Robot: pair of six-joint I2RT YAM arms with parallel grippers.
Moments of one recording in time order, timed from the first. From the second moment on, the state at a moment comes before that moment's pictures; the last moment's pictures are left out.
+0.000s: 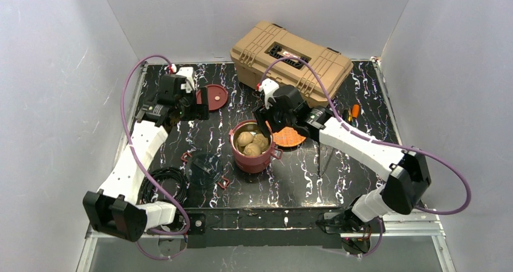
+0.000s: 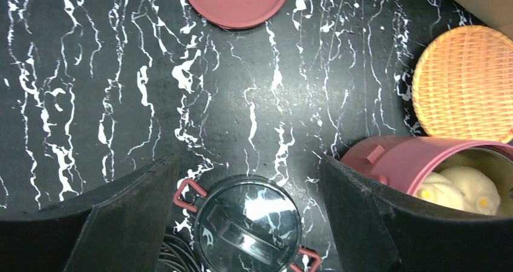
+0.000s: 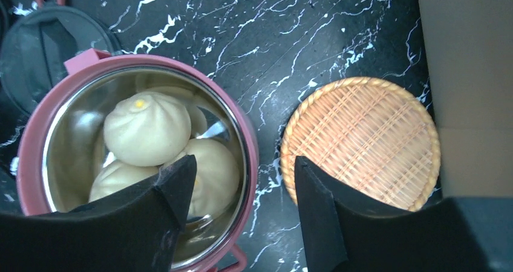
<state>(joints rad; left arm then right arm) -0.26 1.20 1.21 -0.74 -0.09 -0.19 0.83 1.49 1.28 -0.45 -0.02 0.05</state>
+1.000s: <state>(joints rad) -0.24 1.17 1.14 -0.64 -0.21 -0.10 0.84 1.66 1.44 -0.60 -0.05 0.00</state>
